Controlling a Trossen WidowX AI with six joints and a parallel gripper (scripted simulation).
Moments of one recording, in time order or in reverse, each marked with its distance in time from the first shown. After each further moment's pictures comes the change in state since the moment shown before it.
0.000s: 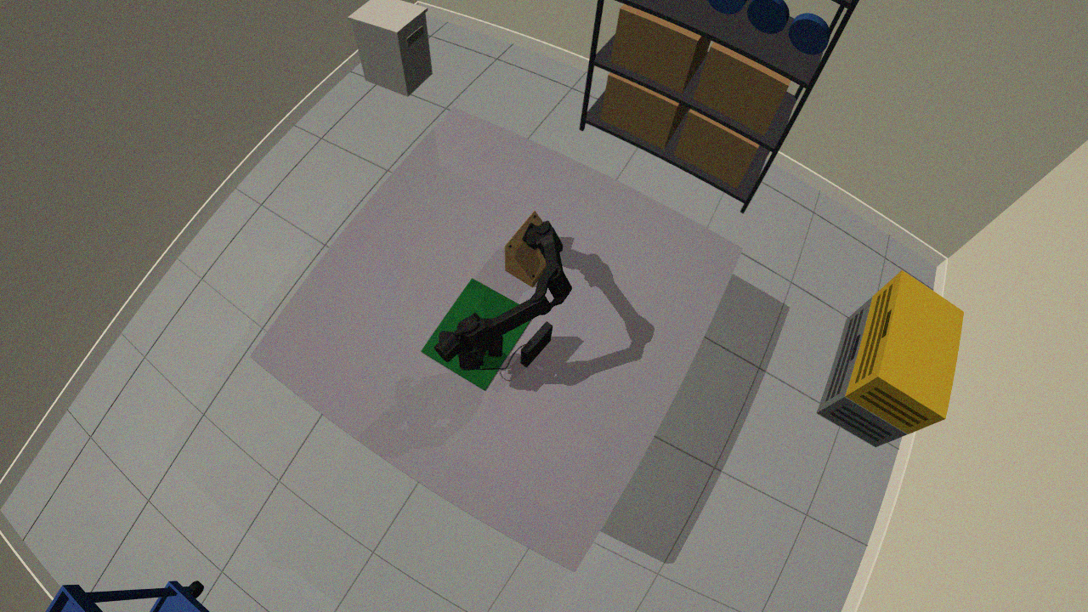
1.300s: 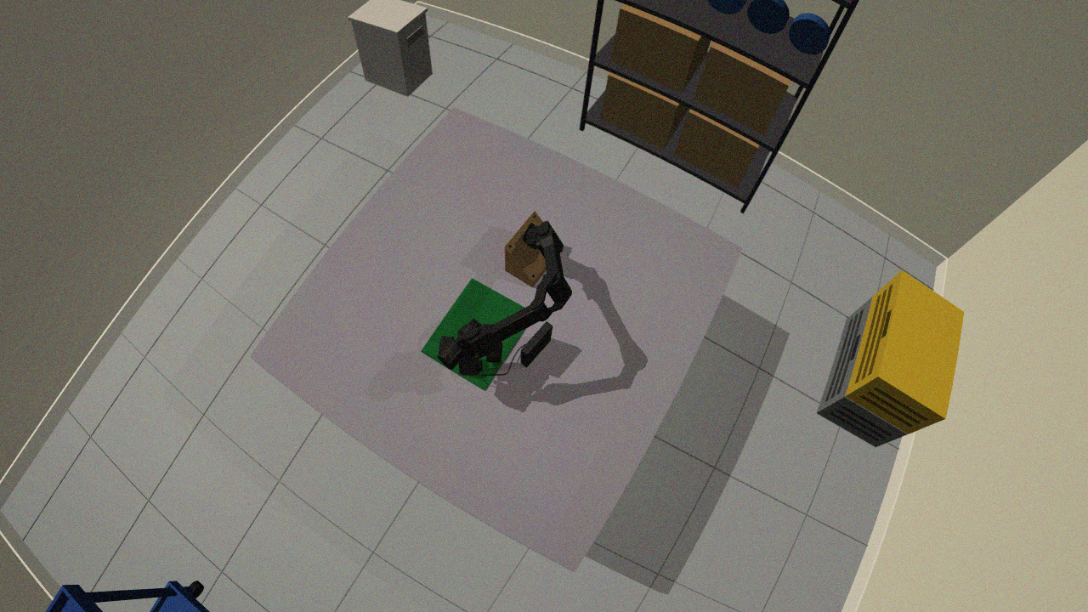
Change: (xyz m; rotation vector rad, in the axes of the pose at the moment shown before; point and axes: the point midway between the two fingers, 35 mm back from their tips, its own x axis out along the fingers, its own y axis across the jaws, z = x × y) arm 0.039 -0.002 0.002 0.030 0.005 -0.003
